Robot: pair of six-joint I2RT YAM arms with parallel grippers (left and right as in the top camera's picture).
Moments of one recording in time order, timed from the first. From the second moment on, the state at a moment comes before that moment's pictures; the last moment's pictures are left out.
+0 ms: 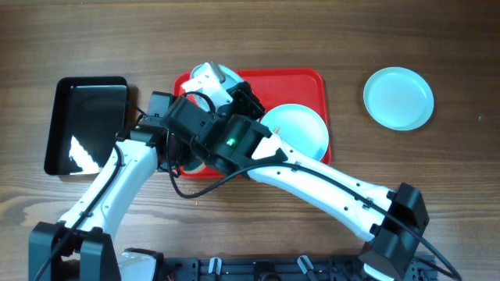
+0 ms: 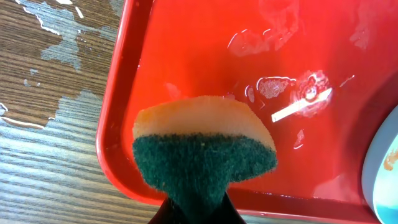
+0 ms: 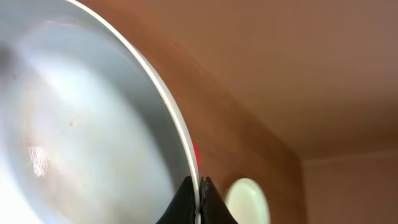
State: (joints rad) left arm -0.20 1.46 0.88 -0.75 0.12 -0.57; right arm 1.03 1.86 1.73 -0.93 1.00 0.08
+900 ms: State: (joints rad) left arm -0.20 1.46 0.88 -0.75 0.11 -0.57; right arm 1.03 1.86 1.73 -1.00 1.03 0.16
